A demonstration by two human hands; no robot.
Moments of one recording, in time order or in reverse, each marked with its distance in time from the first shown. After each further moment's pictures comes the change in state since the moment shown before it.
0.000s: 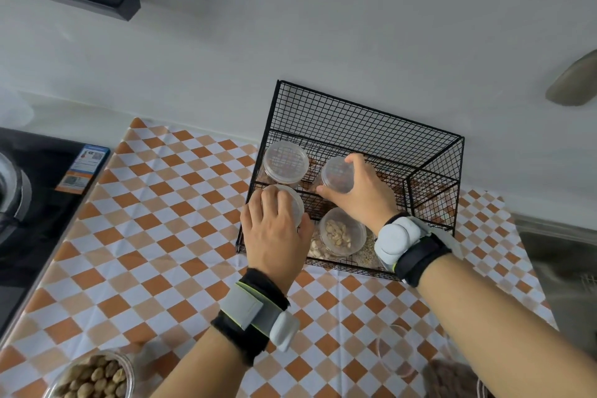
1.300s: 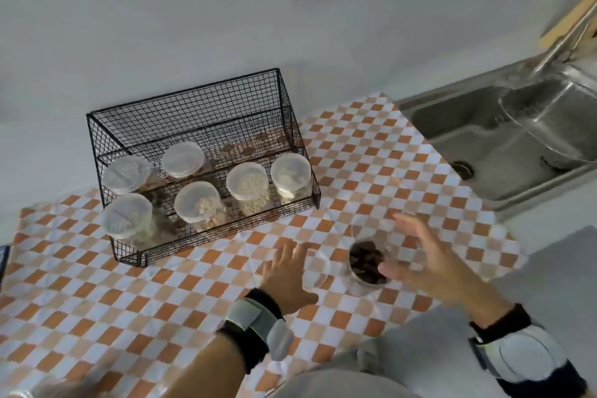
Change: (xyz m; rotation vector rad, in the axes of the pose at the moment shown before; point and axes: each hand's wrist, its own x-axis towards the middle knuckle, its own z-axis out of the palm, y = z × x) left_hand -0.176 0.158 0.048 0.181 -1.126 0.479; right_hand -0.338 0.290 -0.054 0.665 -0.163 0.381
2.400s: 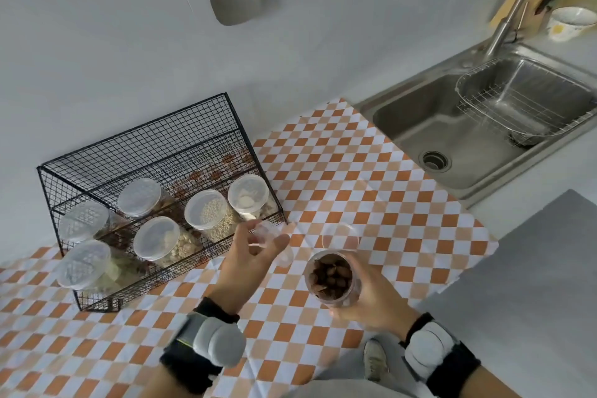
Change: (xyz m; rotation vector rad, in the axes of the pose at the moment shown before) left_hand 0.000 0.041 -0.070 -0.821 0.297 -0.146; right_hand 0.024 0.059 0.076 0.179 0.113 -0.281
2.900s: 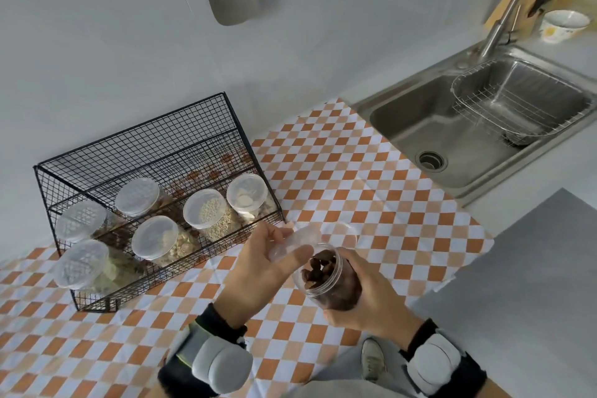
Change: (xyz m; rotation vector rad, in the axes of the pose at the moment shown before) left_hand -0.031 0.027 0.011 -0.078 -0.098 0.168; right_hand -0.008 -0.018 0.002 0.027 0.027 -0.051
